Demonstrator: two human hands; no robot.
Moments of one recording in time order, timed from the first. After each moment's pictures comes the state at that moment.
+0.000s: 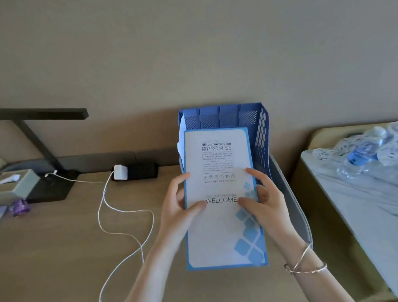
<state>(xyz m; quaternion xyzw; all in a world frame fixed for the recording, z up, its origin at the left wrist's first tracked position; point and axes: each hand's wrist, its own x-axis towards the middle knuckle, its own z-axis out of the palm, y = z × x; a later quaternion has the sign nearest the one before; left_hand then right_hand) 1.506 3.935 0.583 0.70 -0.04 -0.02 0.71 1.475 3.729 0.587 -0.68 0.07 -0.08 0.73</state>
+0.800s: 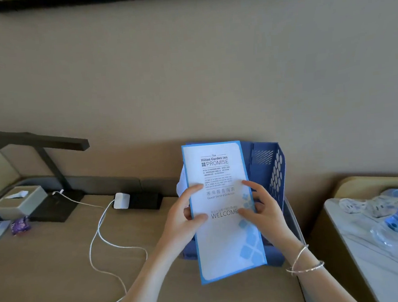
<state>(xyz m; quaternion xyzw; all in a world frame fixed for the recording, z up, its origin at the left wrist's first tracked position) 1.613 3.897 0.597 0.76 -0.06 0.02 0.65 1.629 3.673 0.578 -0.74 -0.03 -0.04 0.67</state>
